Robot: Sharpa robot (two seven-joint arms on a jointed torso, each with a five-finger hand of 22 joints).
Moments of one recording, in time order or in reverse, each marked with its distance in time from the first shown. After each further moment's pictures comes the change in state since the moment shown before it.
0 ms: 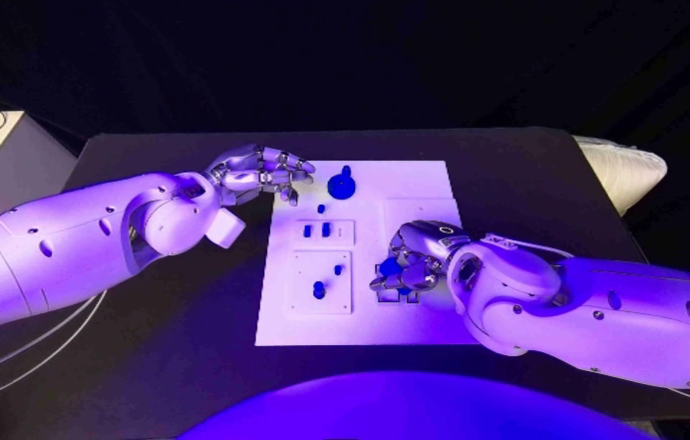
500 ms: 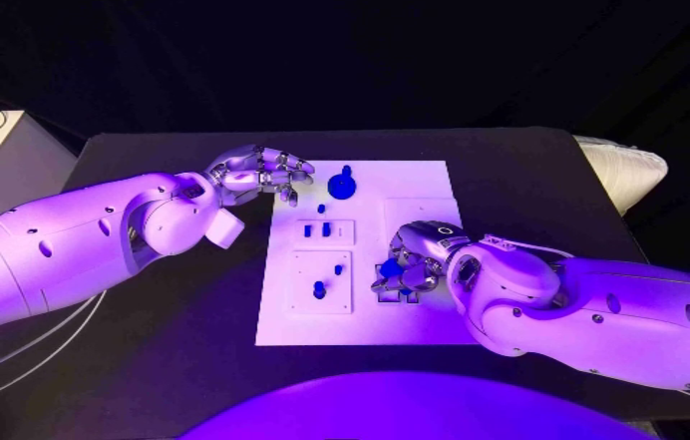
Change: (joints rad) left arm 0.000 0.000 0.000 0.000 0.000 0.003 -0.003; left_hand 0.000 0.000 0.000 0.000 0.000 0.000 0.000 0.000 0.000 0.000 0.000 0.000 0.000 0.000 0.000 0.000 0.000 0.000 0.000 0.000 0.000 0.000; right arm -0.003 0.000 0.000 -0.002 -0.038 0.018 -0.002; right_hand 0.000 -0.008 0.000 0.000 -0.006 -0.003 0.003 0.000 -0.001 0.000 0.000 -0.005 0.000 0.000 0.000 -0.001 0.000 0.000 -0.004 -0.004 -0.012 -0.007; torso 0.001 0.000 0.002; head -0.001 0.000
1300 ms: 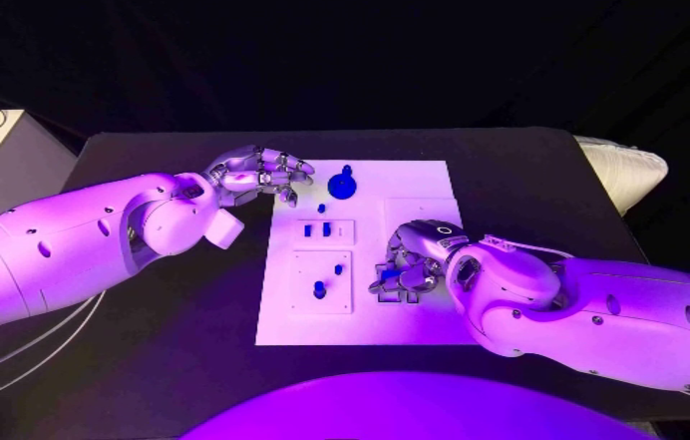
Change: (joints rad) left arm 0.000 -0.001 0.000 0.000 -0.001 0.004 -0.005; left_hand 0.000 0.000 -0.003 0.003 0.000 -0.004 0.004 0.000 0.000 -0.004 0.004 0.000 -0.001 0.000 0.000 0.000 0.000 0.000 0.000 0.000 0.000 -0.002; right arm -0.002 0.000 0.000 0.001 -0.013 -0.017 0.011; right_hand -0.050 -0.068 0.031 0.005 0.008 -0.022 0.007 0.000 -0.003 0.000 0.007 -0.063 0.000 0.000 0.000 -0.018 0.000 0.000 -0.022 0.007 -0.063 -0.033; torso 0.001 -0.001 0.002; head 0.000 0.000
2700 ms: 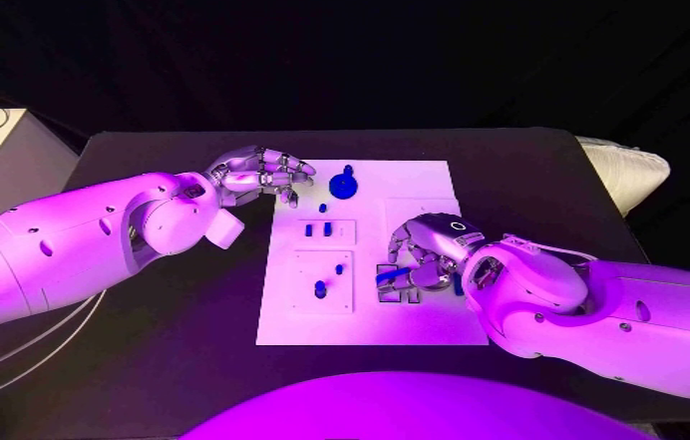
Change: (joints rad) left arm 0.000 -0.002 0.000 -0.001 -0.004 0.006 -0.007; left_hand 0.000 0.000 0.003 0.003 0.000 -0.004 -0.004 0.005 0.000 0.000 0.000 0.000 0.000 0.000 0.000 0.000 -0.001 0.000 0.000 0.000 -0.004 -0.001; right arm 0.005 -0.072 0.000 0.031 -0.038 -0.071 0.138; right_hand 0.066 -0.045 0.018 -0.001 0.023 -0.059 0.016 0.008 -0.007 0.002 0.016 -0.048 0.000 -0.002 0.013 -0.009 0.001 0.000 -0.011 0.011 -0.056 -0.026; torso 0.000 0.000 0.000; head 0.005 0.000
